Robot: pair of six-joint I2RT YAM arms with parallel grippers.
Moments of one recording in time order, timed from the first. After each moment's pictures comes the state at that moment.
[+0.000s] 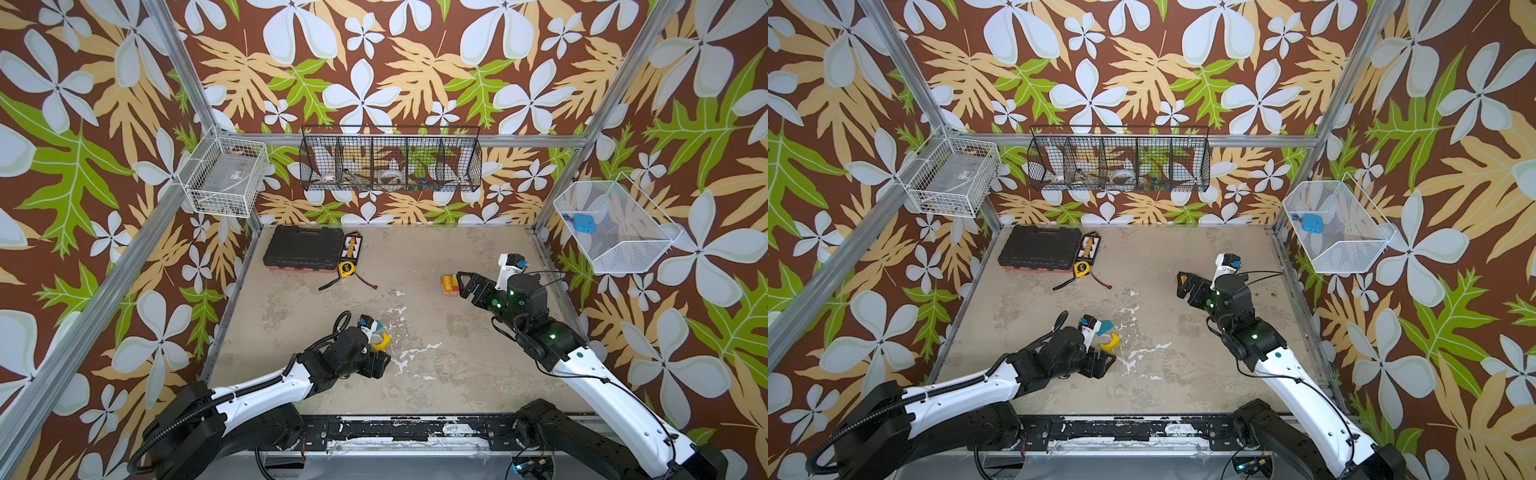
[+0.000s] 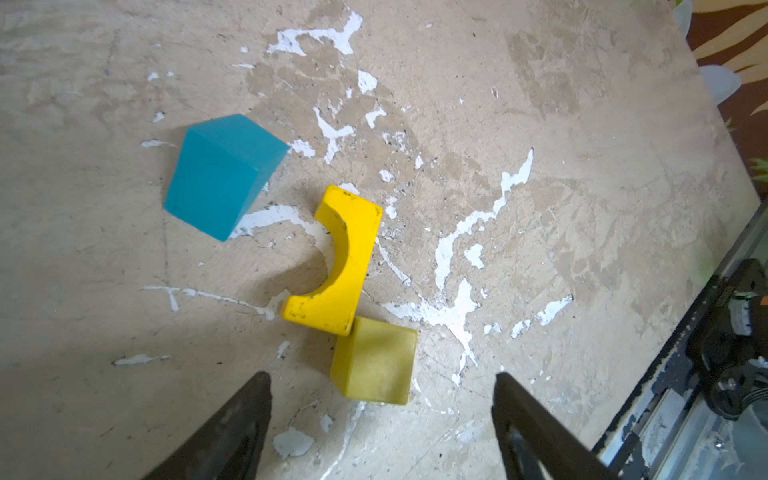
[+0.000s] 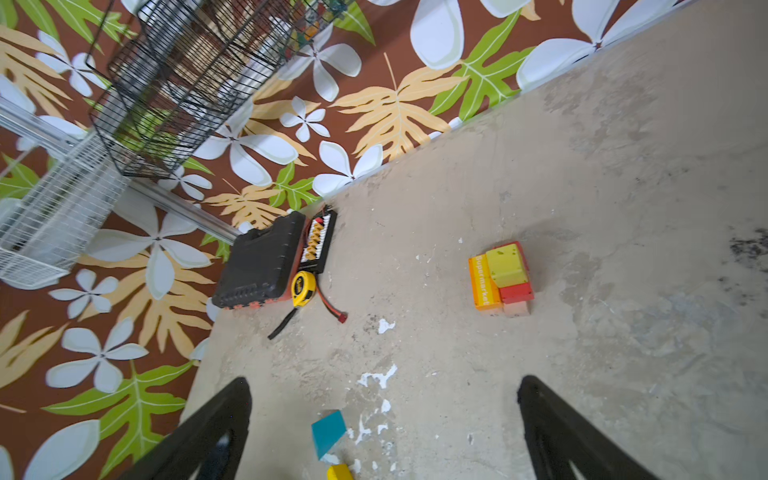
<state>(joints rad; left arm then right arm) -0.86 1.11 0.41 -0.10 0.01 -0.53 0.41 0.94 0.79 -0.26 0.11 0.67</state>
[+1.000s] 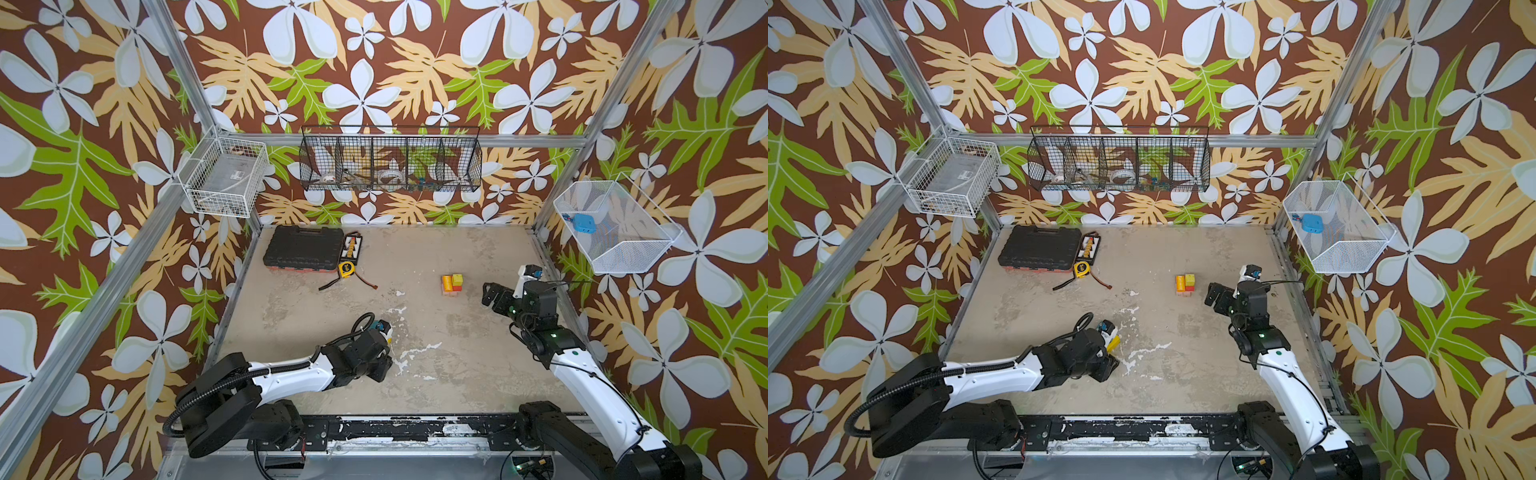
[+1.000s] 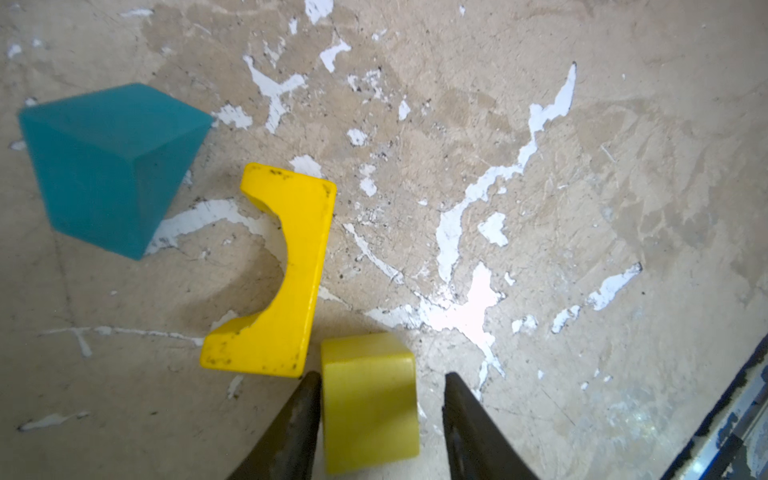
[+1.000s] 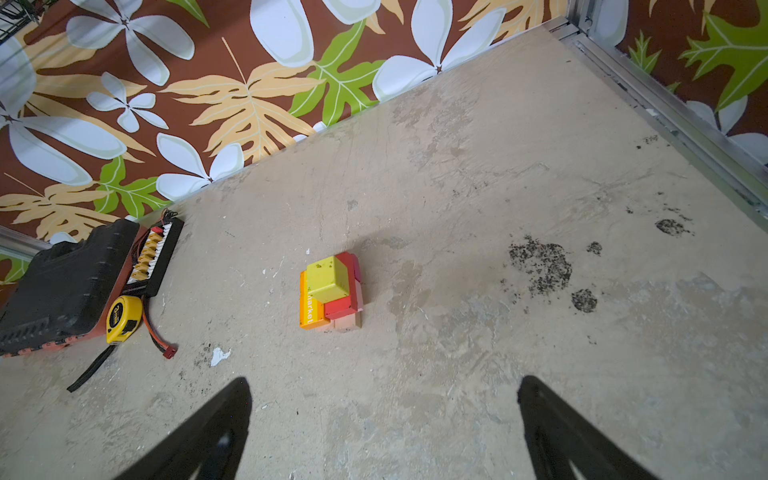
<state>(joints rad) -0.94 1.32 0.50 -0.11 -0.05 -0.45 0.12 0.95 0.62 -0.19 0.05 0.45</state>
